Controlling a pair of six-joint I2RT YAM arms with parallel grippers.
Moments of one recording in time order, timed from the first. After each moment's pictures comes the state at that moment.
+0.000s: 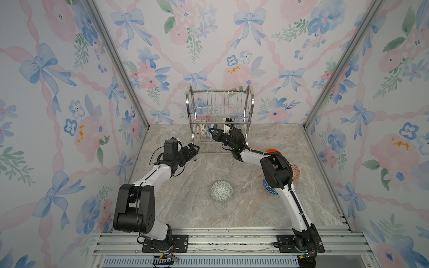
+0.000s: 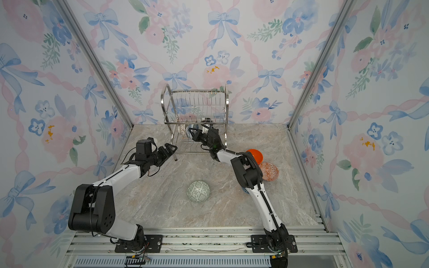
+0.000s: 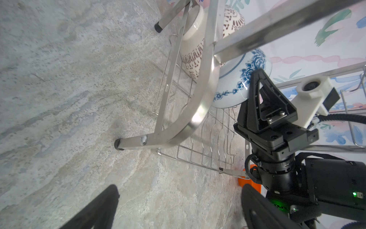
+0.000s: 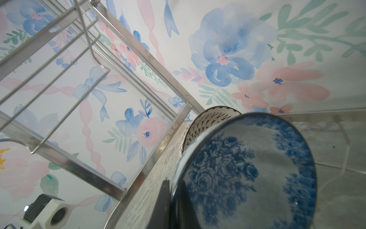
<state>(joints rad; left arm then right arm) -0.08 1.51 0.87 0.01 0.36 -0.78 0.56 2.54 1.88 0.71 -0.35 0.81</state>
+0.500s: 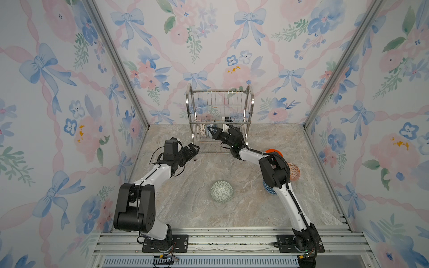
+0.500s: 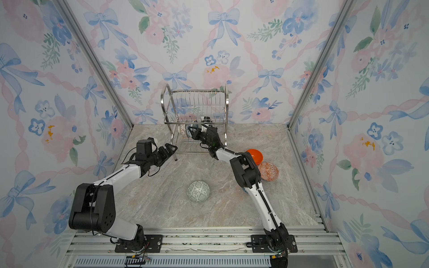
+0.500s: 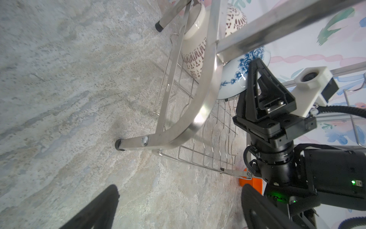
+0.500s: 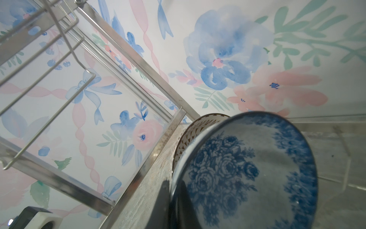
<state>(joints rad) -0.08 1.52 0.87 0.02 0.36 -0.78 0.55 2.60 1.99 0.67 -0.34 0.80</state>
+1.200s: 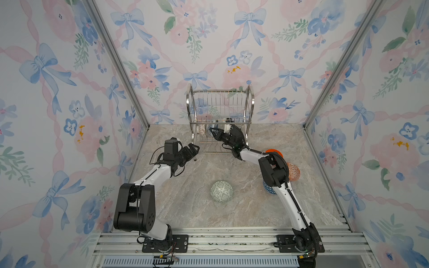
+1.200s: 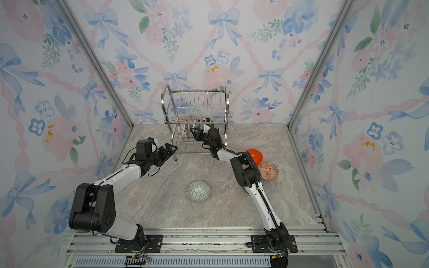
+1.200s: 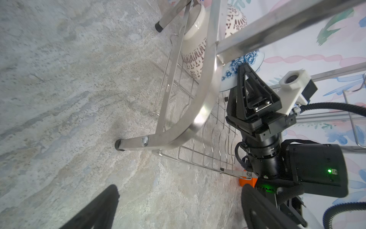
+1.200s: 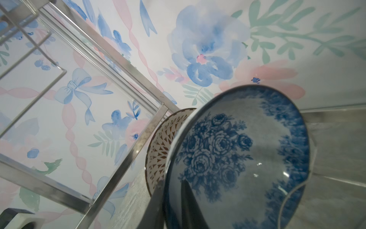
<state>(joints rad) -0.08 1.52 0.87 0.02 0.36 -0.78 0.53 2.64 1.99 0.68 -0.35 0.81</state>
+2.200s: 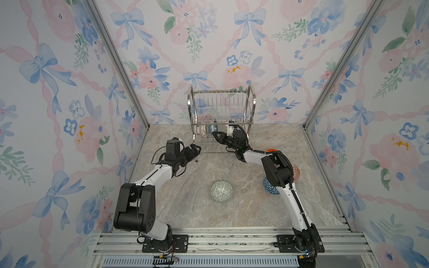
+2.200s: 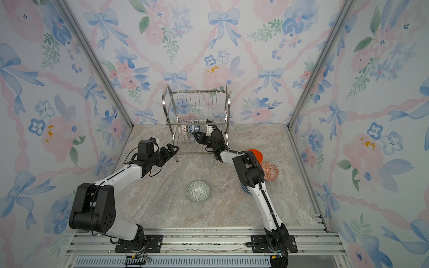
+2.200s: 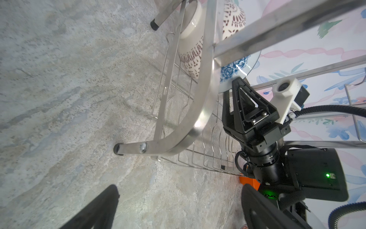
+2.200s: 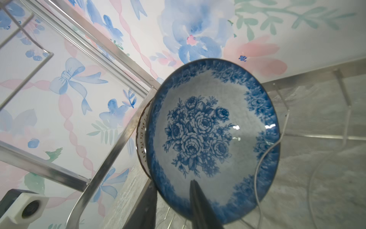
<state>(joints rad) -0.11 1.52 0.87 0.02 0.35 -0.78 0.51 2.53 1.81 0.69 -0.39 0.81</state>
